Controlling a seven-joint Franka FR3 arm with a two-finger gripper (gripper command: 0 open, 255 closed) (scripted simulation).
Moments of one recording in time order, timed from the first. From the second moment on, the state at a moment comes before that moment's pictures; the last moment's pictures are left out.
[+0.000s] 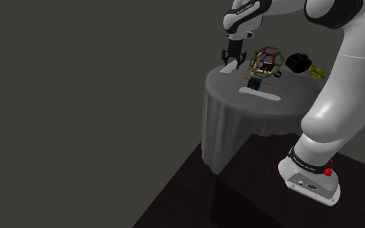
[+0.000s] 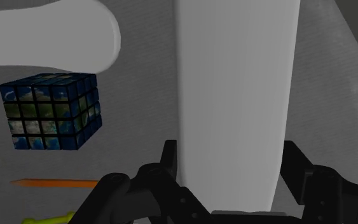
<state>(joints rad) -0.33 0.16 -0.16 -1.88 0.03 2.03 0.93</state>
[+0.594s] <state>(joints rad) -0.33 0.13 -0.16 -1.80 0.02 1.92 0.93</state>
